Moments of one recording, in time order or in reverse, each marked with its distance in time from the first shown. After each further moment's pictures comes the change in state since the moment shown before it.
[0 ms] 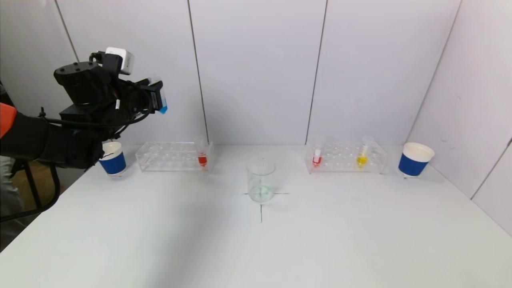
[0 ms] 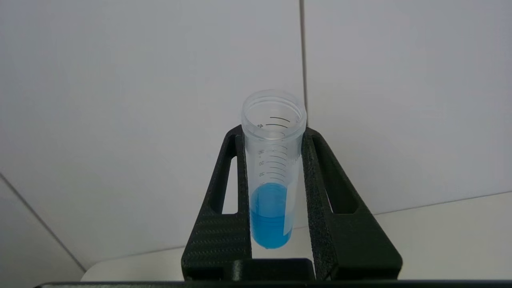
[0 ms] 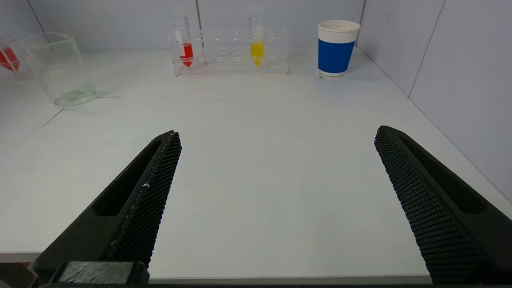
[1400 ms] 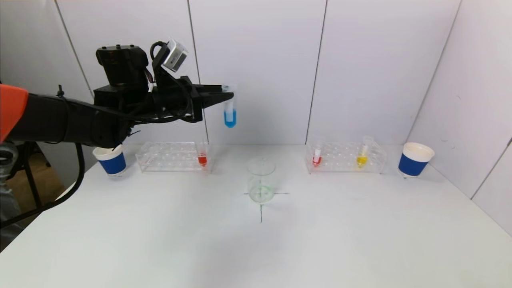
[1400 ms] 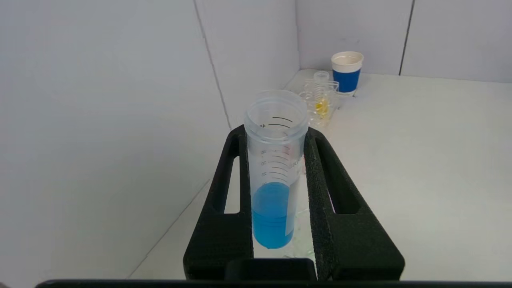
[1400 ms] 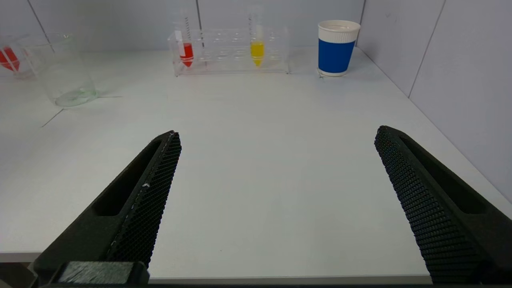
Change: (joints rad) left arm -0.154 0.017 -0.222 0.321 -0.801 0.031; right arm 0.000 0.000 0.000 0.000 0.000 0.000
